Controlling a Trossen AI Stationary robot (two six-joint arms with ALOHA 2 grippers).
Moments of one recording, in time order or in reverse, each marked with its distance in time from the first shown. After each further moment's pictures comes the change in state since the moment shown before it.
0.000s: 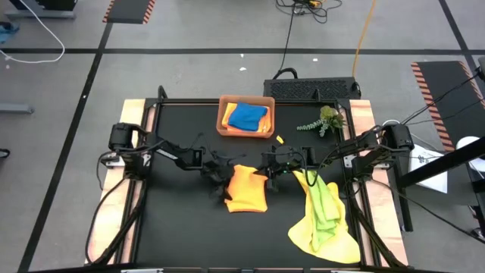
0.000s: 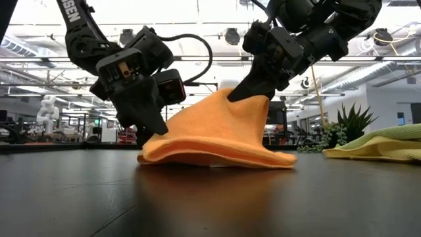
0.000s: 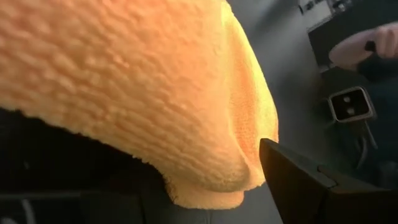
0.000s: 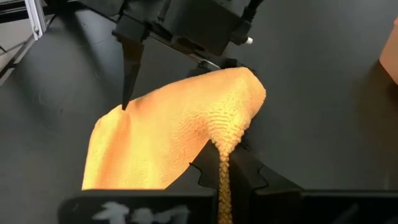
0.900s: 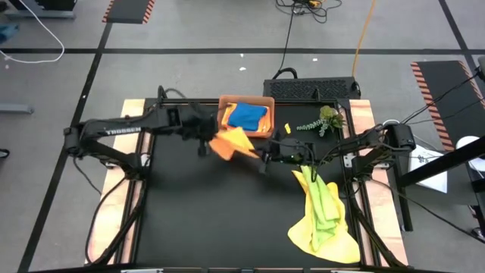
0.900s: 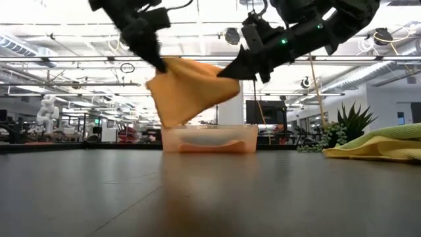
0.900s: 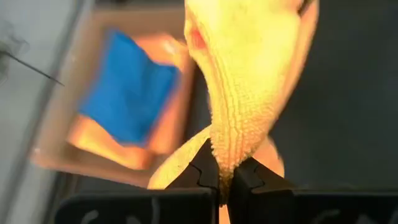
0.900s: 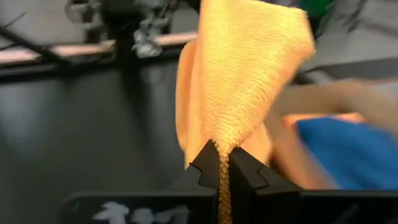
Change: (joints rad) left arm 0.292 -0.540 0.408 -0.961 -0.642 0.642; right arm -0.041 -0.023 0.001 0.195 0.315 -0.068
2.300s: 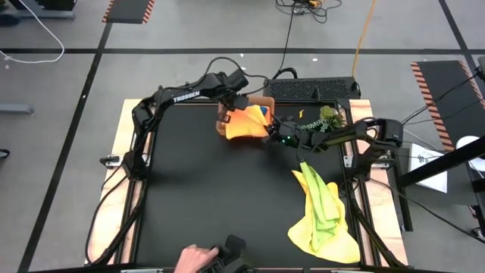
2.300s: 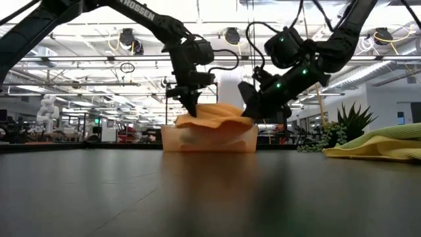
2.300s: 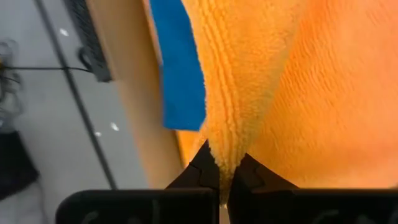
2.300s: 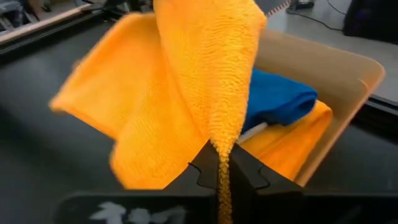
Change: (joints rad) left arm 0.286 0.775 0.759 -0.319 -0.099 0.711; right arm -0.284 0.111 -0.089 0.019 0.117 0.255
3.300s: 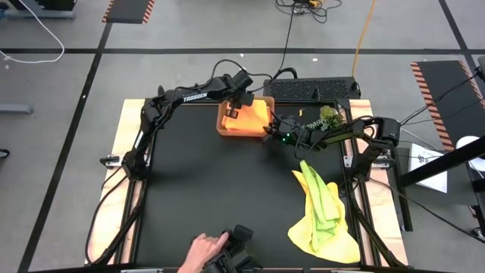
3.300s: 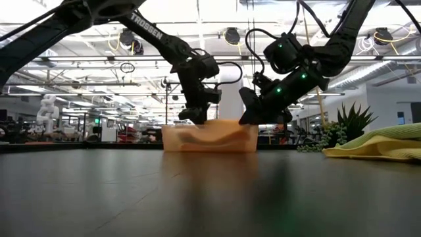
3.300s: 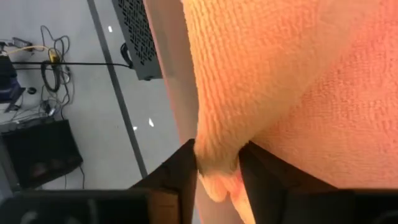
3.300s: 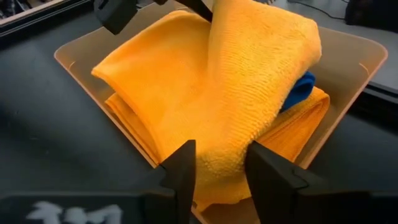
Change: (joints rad) left arm 0.019 0.124 0.000 0.276 -0.082 0.042; right arm -0.045 0.029 -0.001 0.023 -0.049 -0.005
